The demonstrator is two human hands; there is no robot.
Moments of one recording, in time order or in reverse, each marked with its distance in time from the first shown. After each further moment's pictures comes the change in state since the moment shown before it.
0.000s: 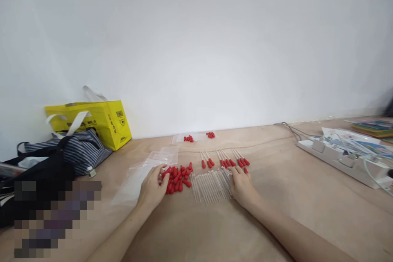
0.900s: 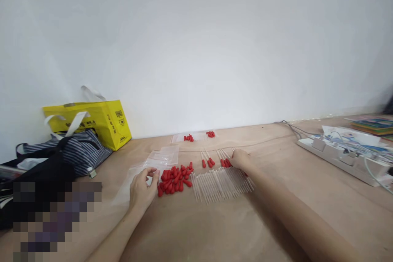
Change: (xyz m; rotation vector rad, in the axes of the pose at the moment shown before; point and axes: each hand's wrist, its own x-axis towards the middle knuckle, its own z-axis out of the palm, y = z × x) left_hand 0.002 -0.022 -0.007 0.060 0.109 -0.216; right_hand 0.083 0.018 -0.014 -0.105 -0.278 0.343
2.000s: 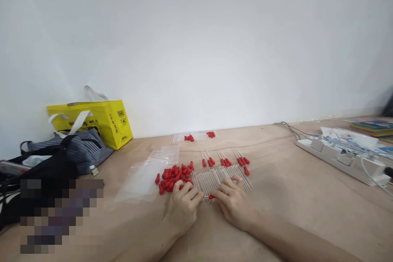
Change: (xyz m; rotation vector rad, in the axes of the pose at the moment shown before) left_hand -0.068 0.078 0.021 -0.005 -0.038 0.914; right_hand -0.119 -0.009 0.042 0.226 0.546 -0.989
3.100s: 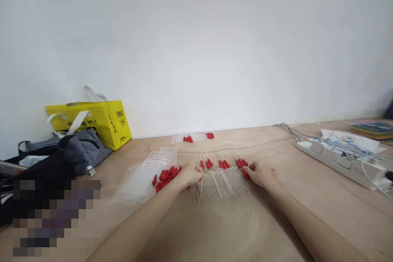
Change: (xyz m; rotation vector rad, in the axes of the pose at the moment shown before) left_hand 0.080 -0.026 0.027 -0.557 -0.685 -1.006; right_hand 0.010 0.102 -0.048 -0.117 -0.395 1.124
